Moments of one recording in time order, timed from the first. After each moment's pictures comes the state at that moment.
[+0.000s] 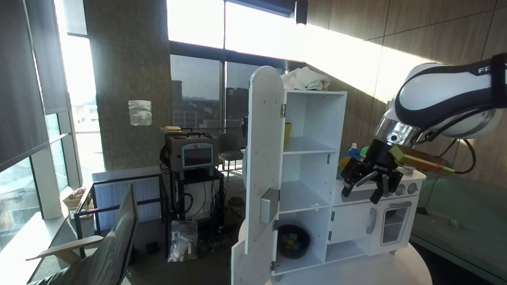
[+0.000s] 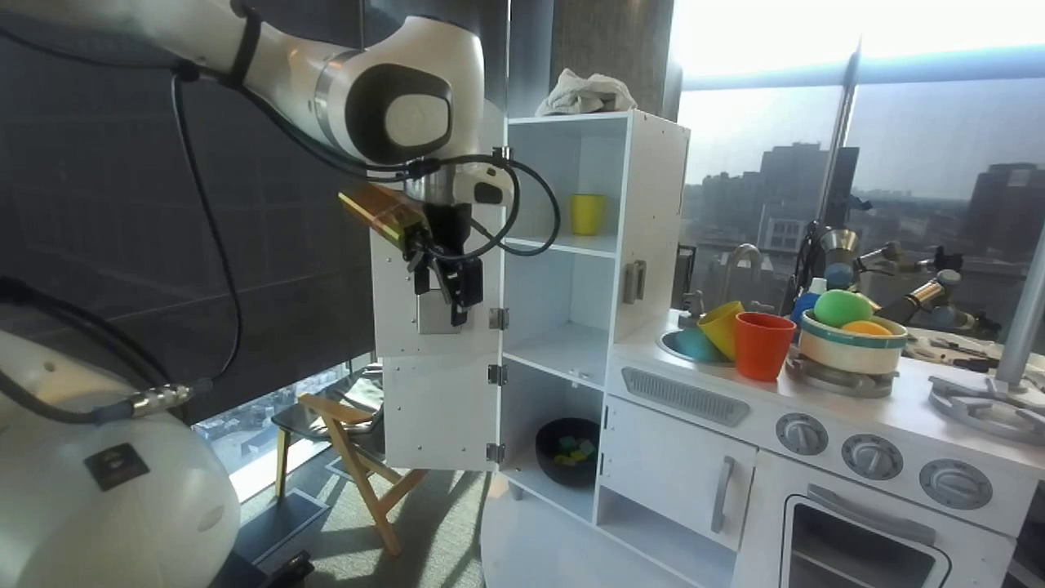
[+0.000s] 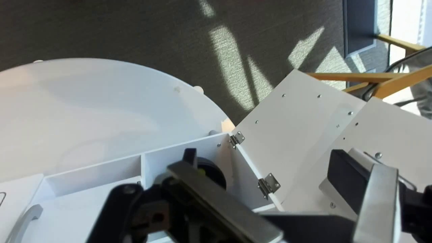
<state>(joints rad) -0.04 -0.74 -0.01 -2.61 0.21 2.08 0.14</state>
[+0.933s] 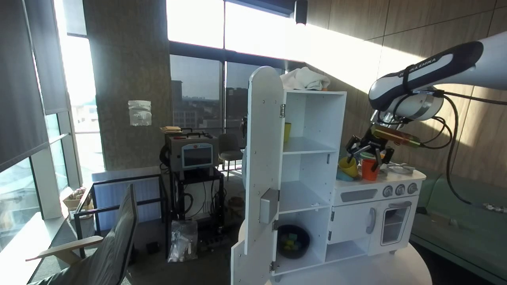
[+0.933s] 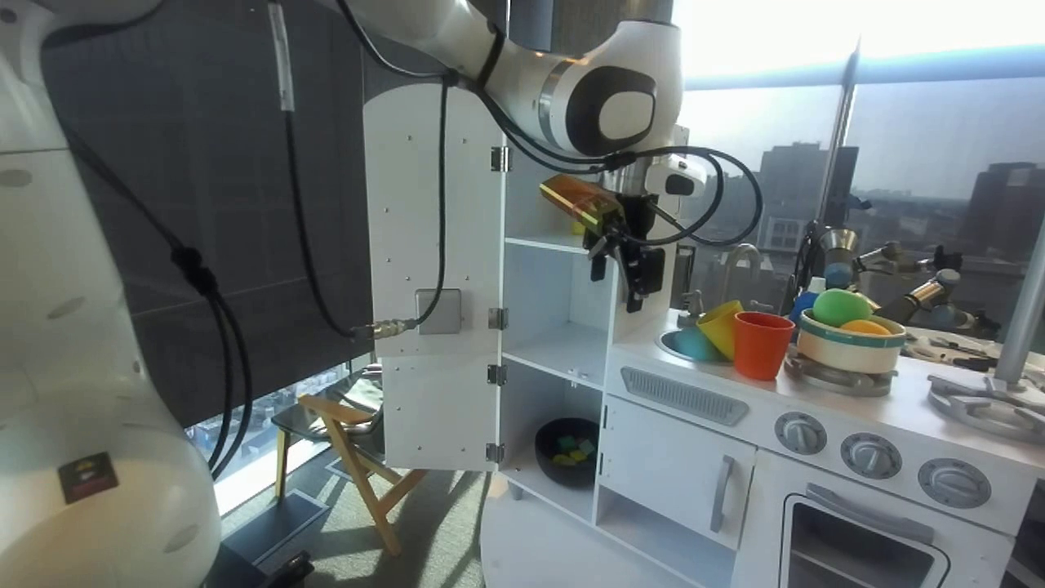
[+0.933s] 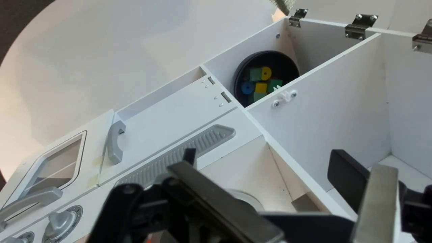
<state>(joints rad) -0.17 -0.16 -0.21 -2.07 0.19 2.13 0.13</state>
